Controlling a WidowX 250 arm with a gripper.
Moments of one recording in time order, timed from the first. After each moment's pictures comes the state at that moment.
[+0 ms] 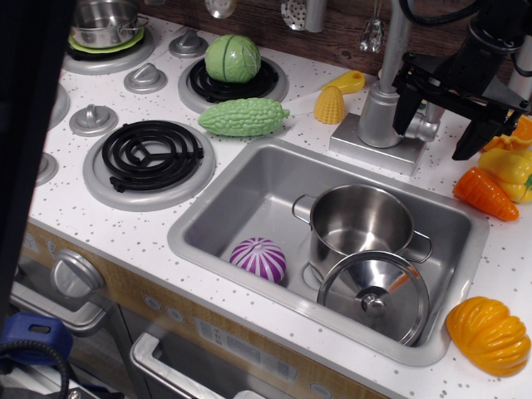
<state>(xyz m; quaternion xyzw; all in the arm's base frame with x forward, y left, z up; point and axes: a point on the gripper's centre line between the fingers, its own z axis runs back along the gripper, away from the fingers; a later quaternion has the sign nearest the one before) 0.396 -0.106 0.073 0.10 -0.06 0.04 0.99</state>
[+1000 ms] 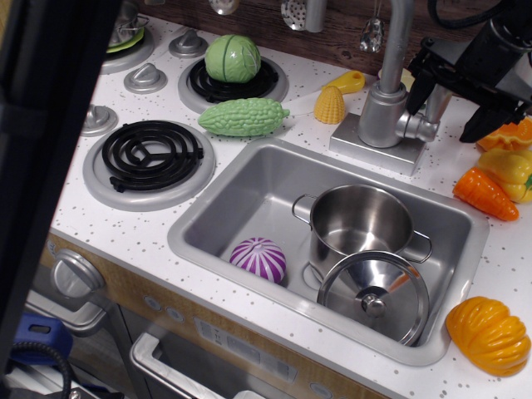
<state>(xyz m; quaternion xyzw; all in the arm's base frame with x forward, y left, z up) 0.423 -0.109 0.081 0.15 -0.13 0.04 0.98</state>
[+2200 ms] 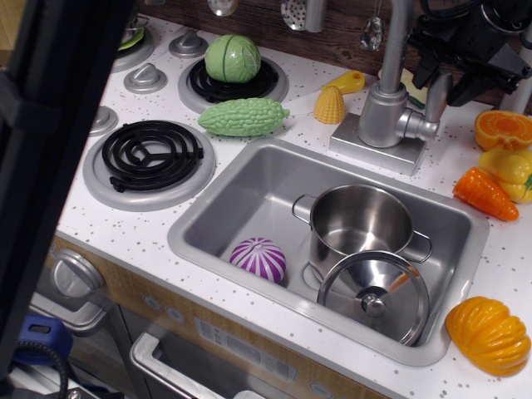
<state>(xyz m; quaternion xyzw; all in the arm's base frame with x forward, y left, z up) 0.452 -0.094 0.085 0.16 -0.20 0.06 0.97</state>
